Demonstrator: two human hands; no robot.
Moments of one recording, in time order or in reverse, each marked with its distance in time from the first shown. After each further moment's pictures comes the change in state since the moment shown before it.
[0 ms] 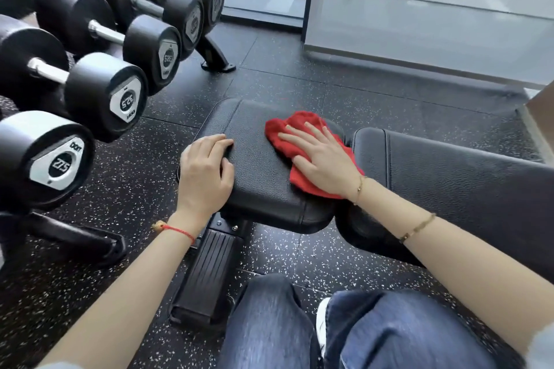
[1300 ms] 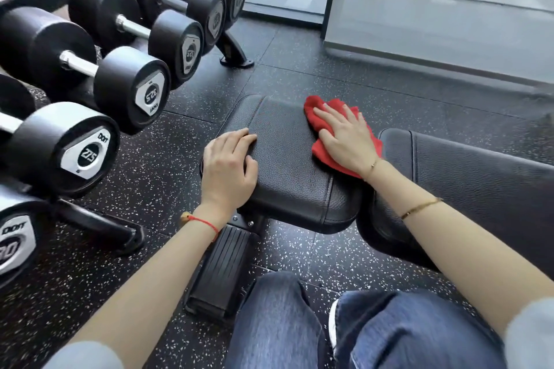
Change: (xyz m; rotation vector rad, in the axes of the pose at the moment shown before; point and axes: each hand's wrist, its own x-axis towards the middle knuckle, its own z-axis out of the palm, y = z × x) left_hand 0.000 -0.001 -0.002 0.001 -0.027 -0.014; right_hand 0.040 0.006 -0.001 -0.027 0.048 0.263
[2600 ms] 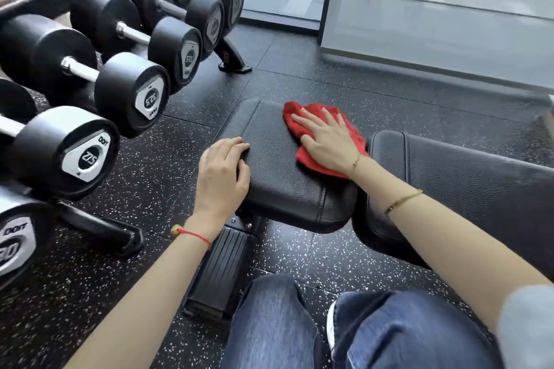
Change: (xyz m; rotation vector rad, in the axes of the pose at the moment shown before) left_hand -0.013 0.004 -0.011 -0.031 -0.016 -0.053; right_hand 0.004 -0.016 0.003 -0.004 -0.097 -0.102
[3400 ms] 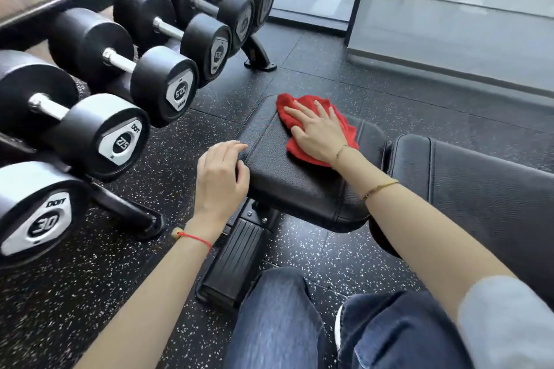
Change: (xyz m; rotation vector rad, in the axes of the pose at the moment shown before) left_hand -0.022 -0.017 -0.023 0.072 0.086 -0.090; right_hand 0.028 -0.051 0.011 -0.007 -0.012 -0.073
